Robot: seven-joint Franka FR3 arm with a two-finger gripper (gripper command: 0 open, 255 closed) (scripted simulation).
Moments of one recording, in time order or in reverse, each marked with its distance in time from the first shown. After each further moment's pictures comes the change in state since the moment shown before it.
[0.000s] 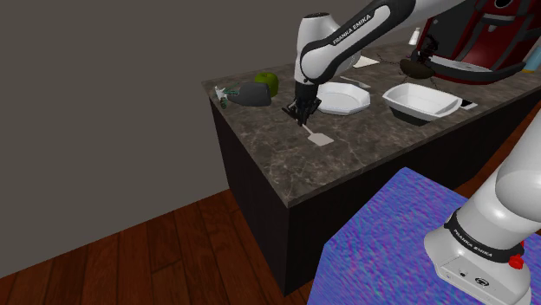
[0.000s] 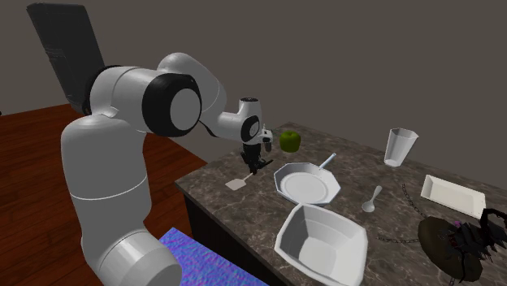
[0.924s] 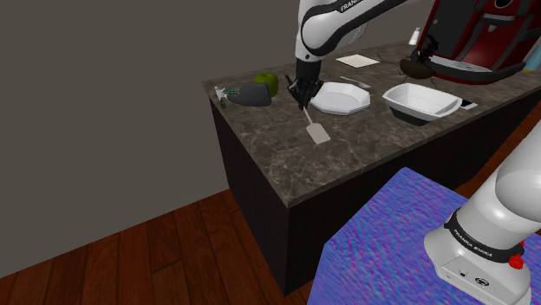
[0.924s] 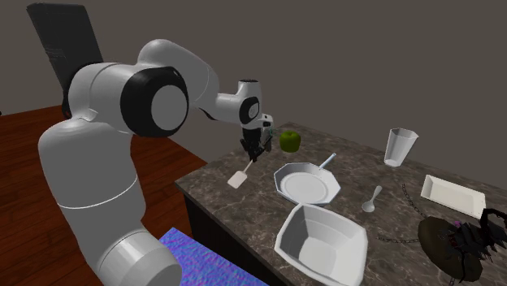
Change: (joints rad) arm -0.001 -0.090 0.003 0.077 0.021 -0.165 -0.015
